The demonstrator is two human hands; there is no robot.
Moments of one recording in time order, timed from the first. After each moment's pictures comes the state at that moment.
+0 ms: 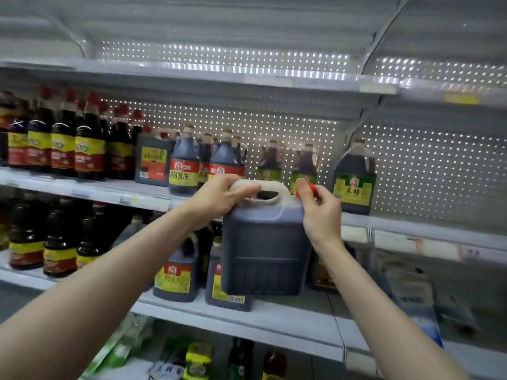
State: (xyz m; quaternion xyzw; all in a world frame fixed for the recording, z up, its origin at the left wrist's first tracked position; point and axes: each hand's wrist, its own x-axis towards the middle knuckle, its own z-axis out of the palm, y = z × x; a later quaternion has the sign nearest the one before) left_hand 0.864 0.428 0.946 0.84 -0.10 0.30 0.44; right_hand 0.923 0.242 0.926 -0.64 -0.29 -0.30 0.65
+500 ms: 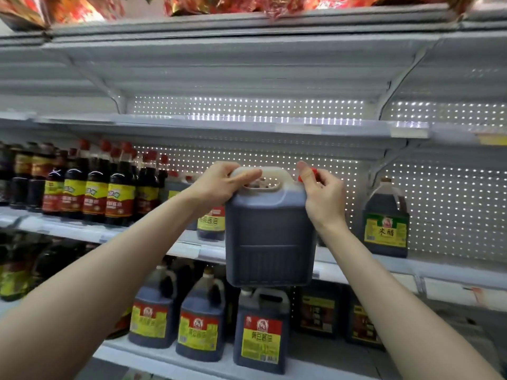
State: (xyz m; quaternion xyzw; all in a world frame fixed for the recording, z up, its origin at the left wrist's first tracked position) left_hand 0.848 0.513 1.034 0.80 -0.15 0.36 0.47; right_hand 0.924 0.335 1.018 -0.61 -0.33 -0.38 0.61
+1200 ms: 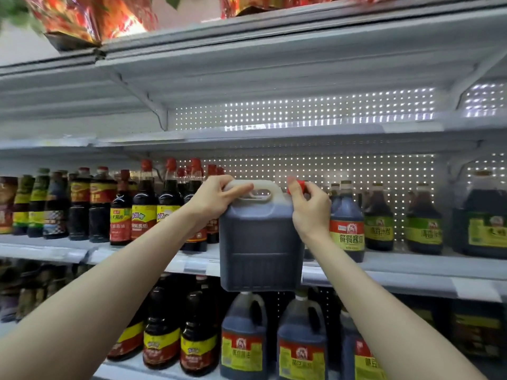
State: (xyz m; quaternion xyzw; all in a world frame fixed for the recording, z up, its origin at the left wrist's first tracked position) left_hand 0.832 0.790 1.042 0.83 -0.12 0.37 0.41; right_hand 0.909 0.618 1.010 -0.61 -0.29 -0.37 0.63
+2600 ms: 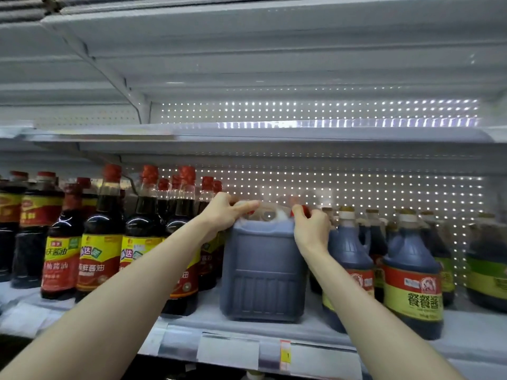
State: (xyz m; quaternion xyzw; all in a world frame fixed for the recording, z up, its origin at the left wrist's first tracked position) left_hand 1.037 0.903 1.064 0.81 -0.08 0.32 0.48; right_hand 1.085 0.732 1.036 -0.70 -0.13 -0.32 0.63
